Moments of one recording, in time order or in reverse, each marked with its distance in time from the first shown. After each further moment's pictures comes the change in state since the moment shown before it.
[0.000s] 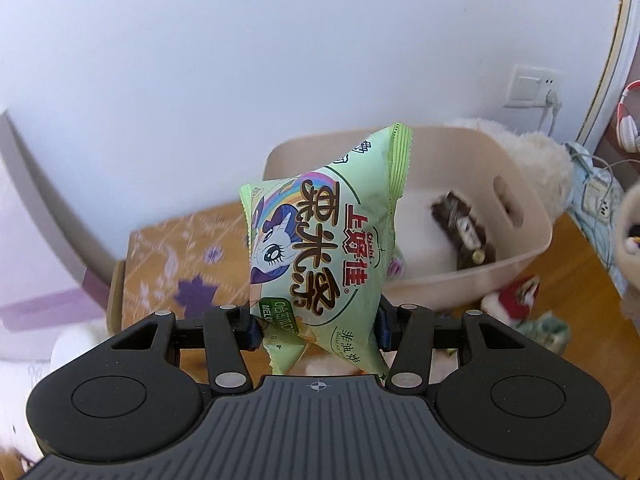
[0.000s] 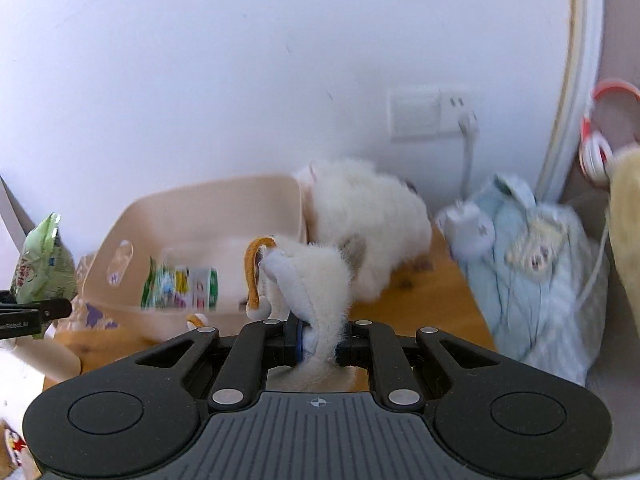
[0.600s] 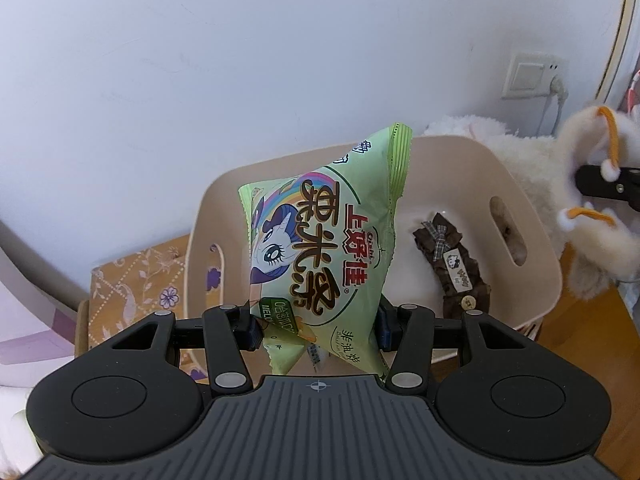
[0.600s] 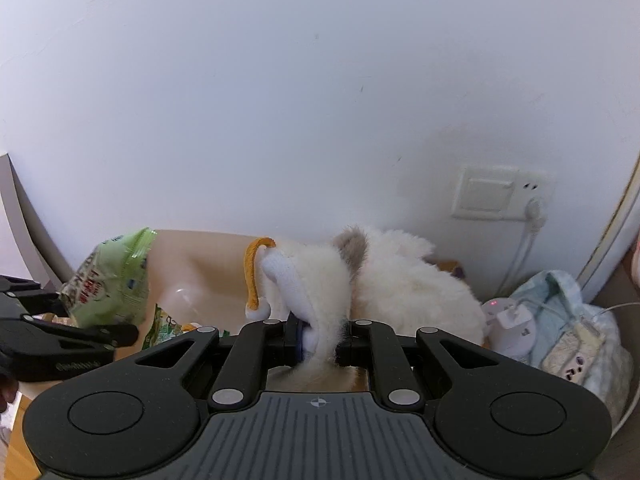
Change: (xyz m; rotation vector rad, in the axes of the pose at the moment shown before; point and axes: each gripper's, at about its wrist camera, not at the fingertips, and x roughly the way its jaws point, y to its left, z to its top) left arm 0.065 -0.046 0.049 0.064 0.035 0.025; right arm 0.068 0.040 0.065 -0.004 -0.085 -0.108
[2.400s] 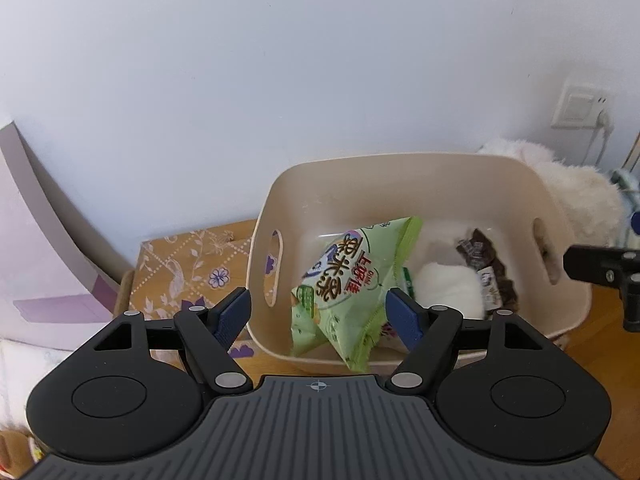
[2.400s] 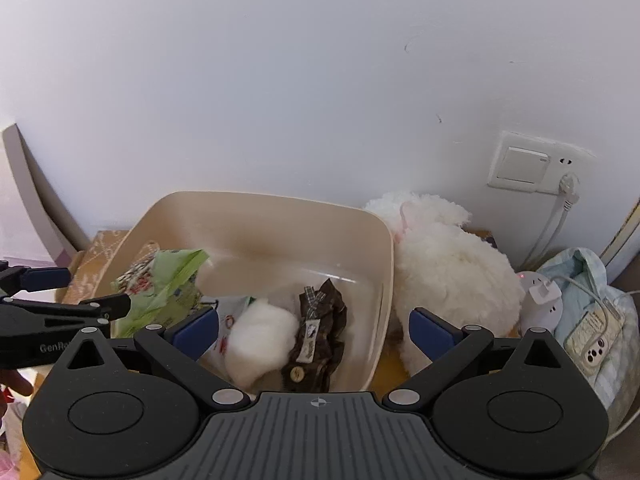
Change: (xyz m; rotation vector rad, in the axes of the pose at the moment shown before) left arm -0.039 0.020 -0.004 -0.150 -0.014 0.175; right arm 0.005 0.025 0.004 0.050 0.110 -0.011
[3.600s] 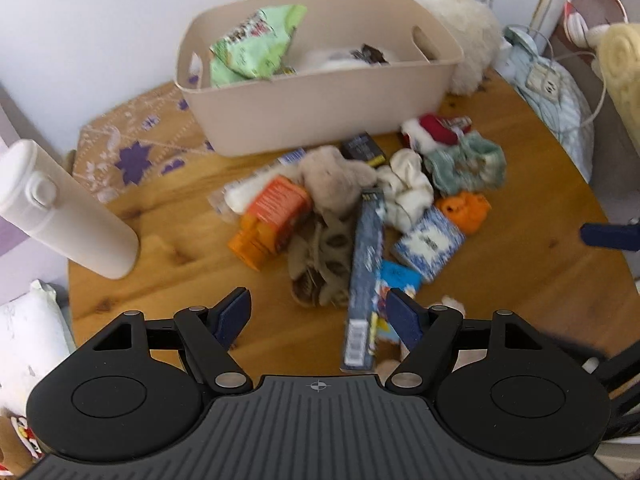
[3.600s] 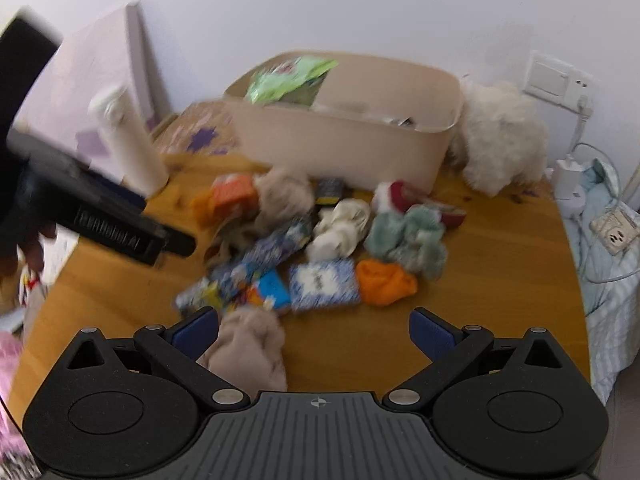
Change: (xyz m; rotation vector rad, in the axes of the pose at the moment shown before) left arm -0.062 -0.012 -0.166 0.066 0.268 -0.188; right arm -0.095 0.070 -0.219 -0.108 0.084 0.068
